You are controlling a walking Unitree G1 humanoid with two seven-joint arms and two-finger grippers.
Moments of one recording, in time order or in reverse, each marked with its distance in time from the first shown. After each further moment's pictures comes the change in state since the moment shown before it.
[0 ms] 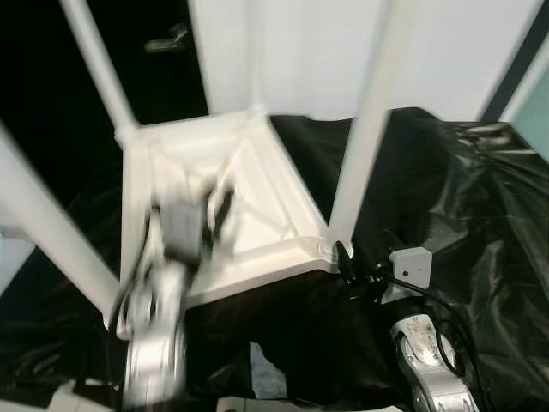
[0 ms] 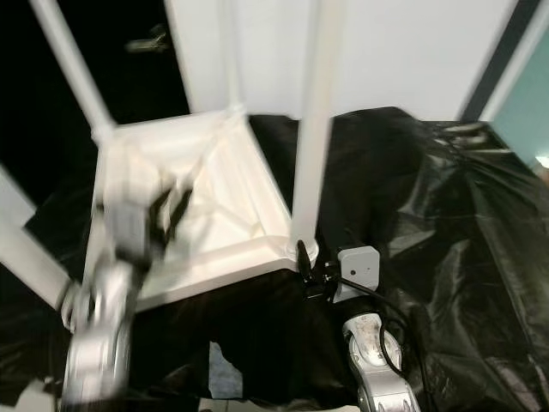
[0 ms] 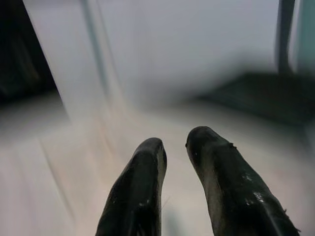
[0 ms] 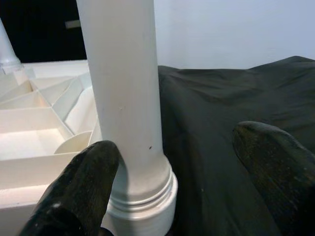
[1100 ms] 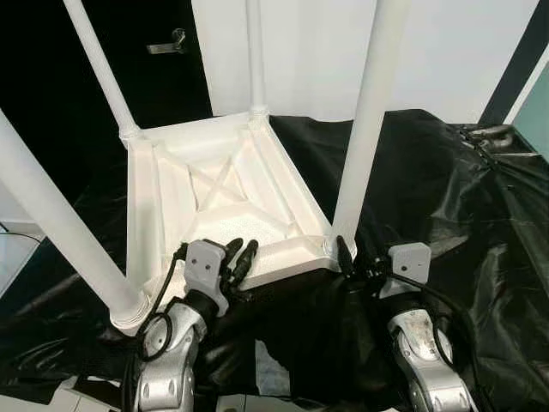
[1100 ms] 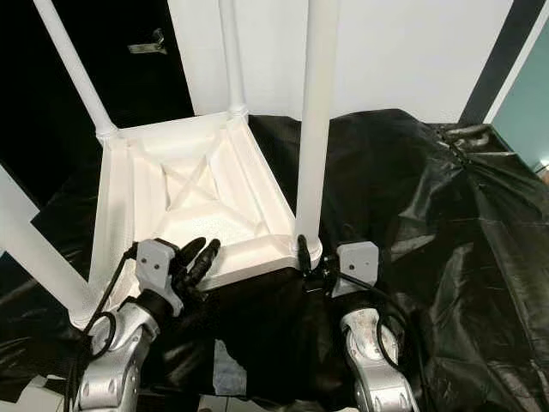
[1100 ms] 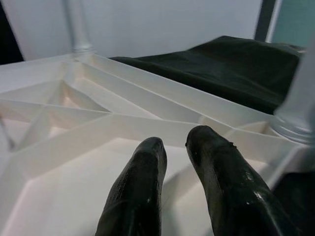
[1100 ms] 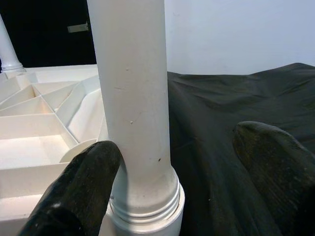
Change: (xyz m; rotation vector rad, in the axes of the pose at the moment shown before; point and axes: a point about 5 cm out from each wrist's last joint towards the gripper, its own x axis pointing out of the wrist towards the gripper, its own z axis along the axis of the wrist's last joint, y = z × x) left arm 0.015 0.002 0.015 -0.037 -0.060 -0.039; right arm 0.006 0.003 0.003 0.000 -0.015 -0.003
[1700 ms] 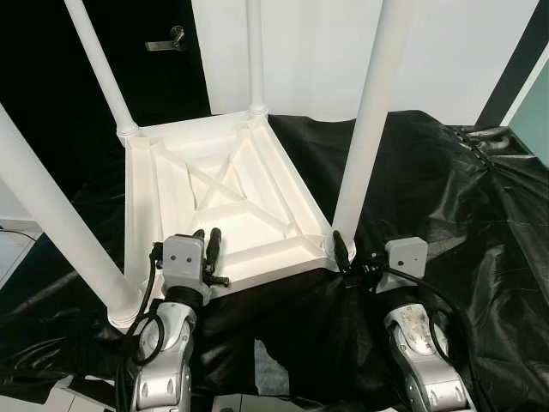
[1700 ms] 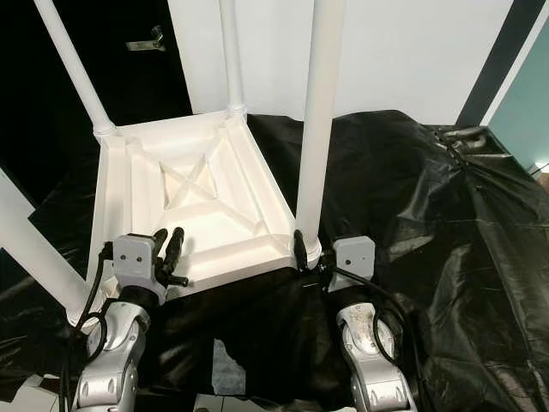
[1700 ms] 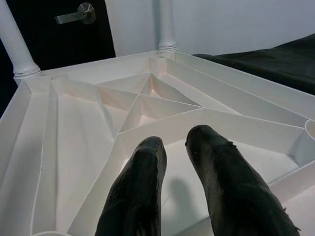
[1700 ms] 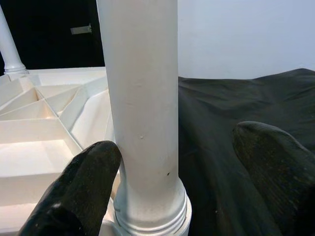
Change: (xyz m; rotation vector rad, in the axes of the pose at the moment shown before) left arm -0.005 0.017 -0.002 0.063 -0.007 0.327; right arm 0.006 0.004 0.002 0.008 -0.011 0.008
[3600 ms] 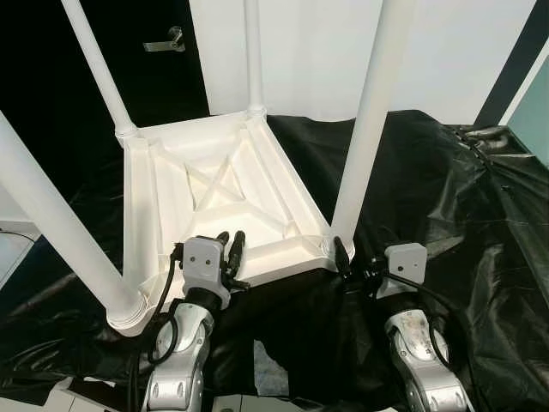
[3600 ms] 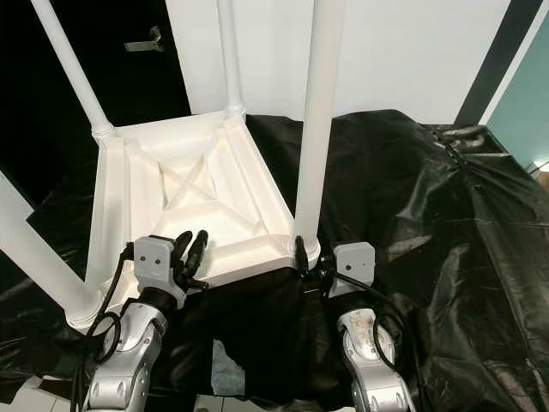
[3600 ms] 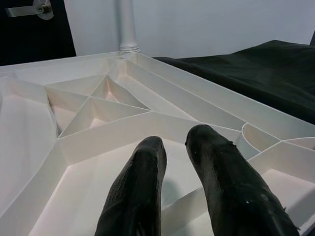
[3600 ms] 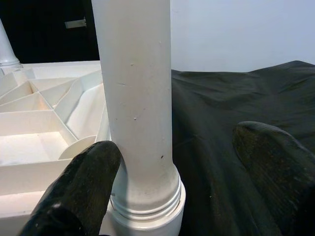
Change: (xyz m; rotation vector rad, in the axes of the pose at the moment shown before) left arm 0.001 -0.025 0.001 -0.072 -0.002 -0.126; right arm -0.005 0.000 -0.004 -0.003 0.022 -0.009
